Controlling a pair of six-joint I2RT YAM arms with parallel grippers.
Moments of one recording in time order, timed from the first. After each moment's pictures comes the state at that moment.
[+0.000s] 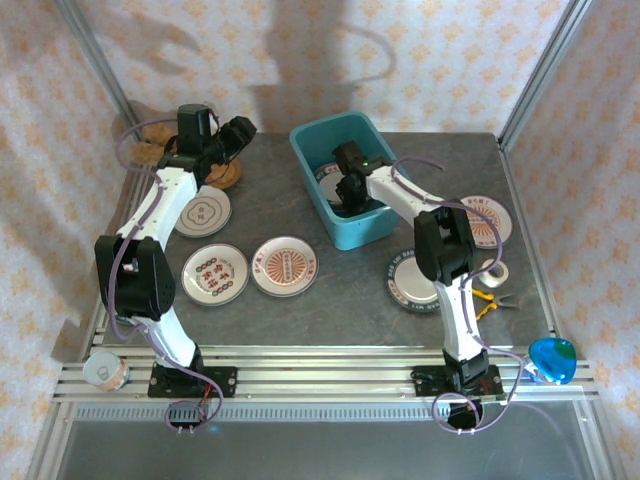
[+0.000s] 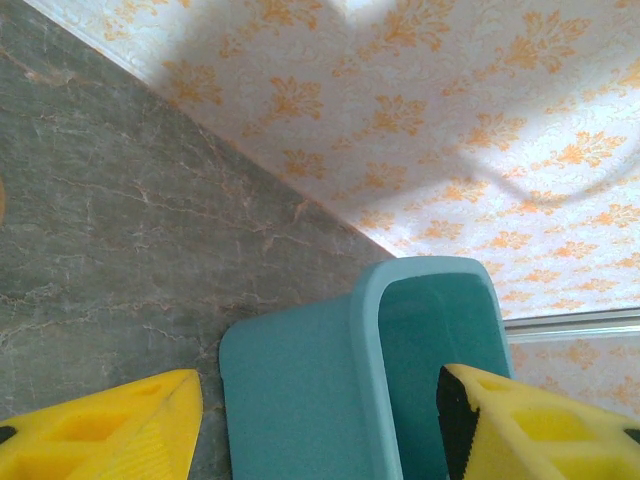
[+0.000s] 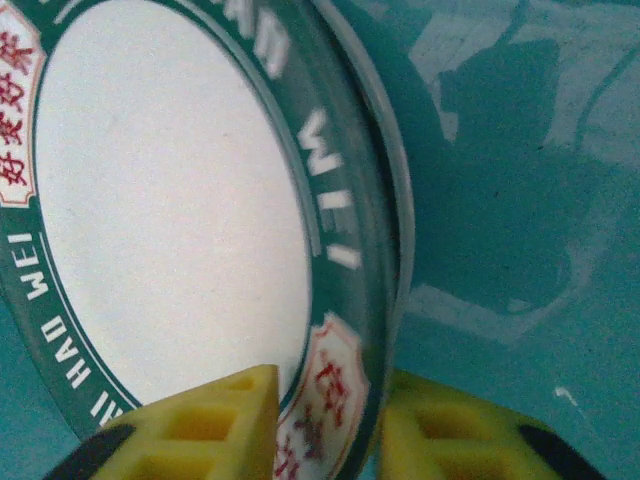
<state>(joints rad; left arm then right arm) -0.02 1.75 1.54 -0.27 0.31 -0.83 0.49 2.21 1.86 -0.80 0.07 1.43</state>
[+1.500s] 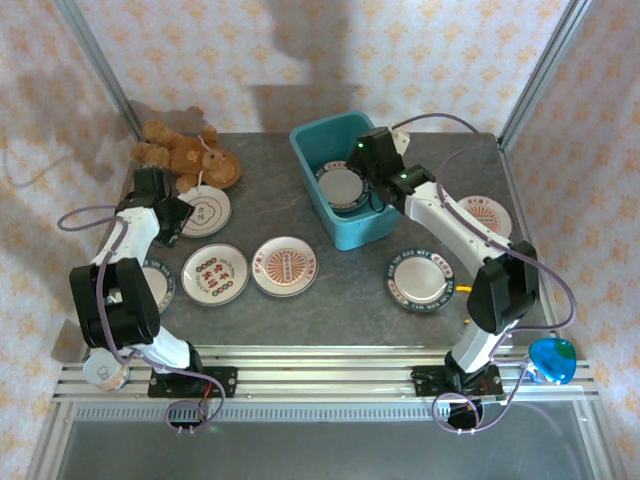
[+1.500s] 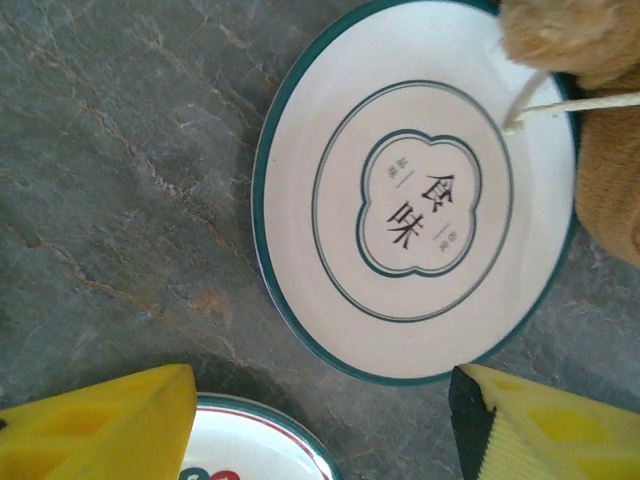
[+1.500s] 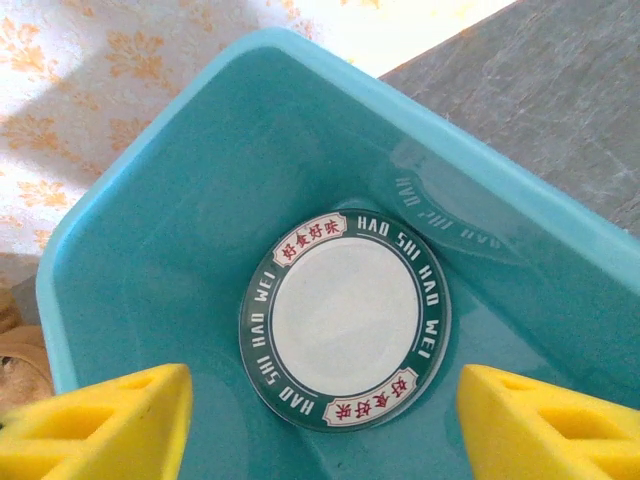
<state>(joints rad) 0.29 1.57 1.09 -0.61 0.06 -0.91 0.53 1.67 1.53 -0.50 0.36 0.82</state>
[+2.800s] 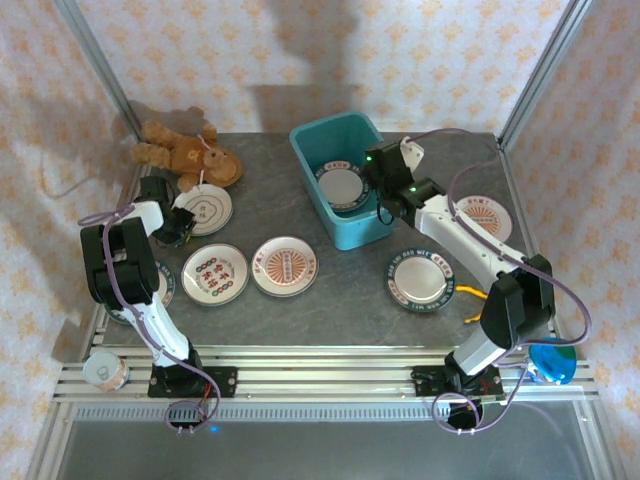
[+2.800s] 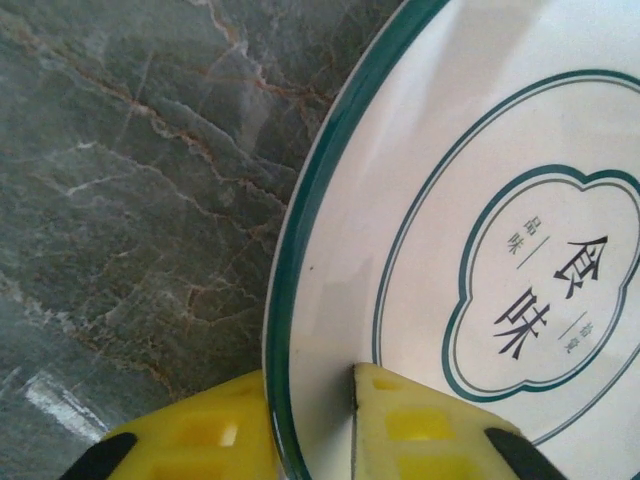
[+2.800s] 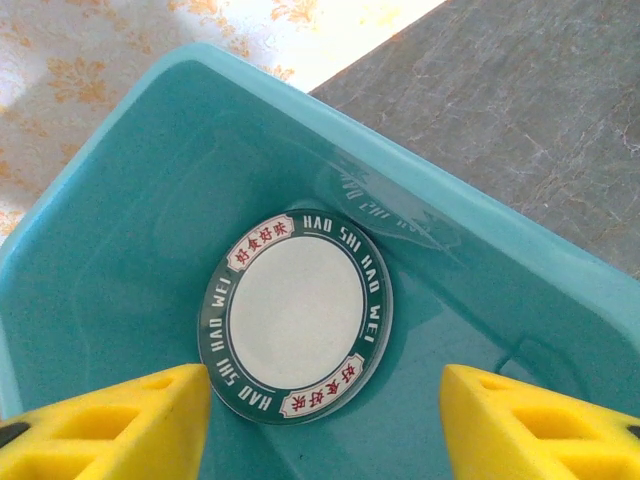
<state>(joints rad) 0.33 1.86 1.14 -0.48 0.17 -0.85 0.53 1.58 1.40 -0.50 0.43 0.90</state>
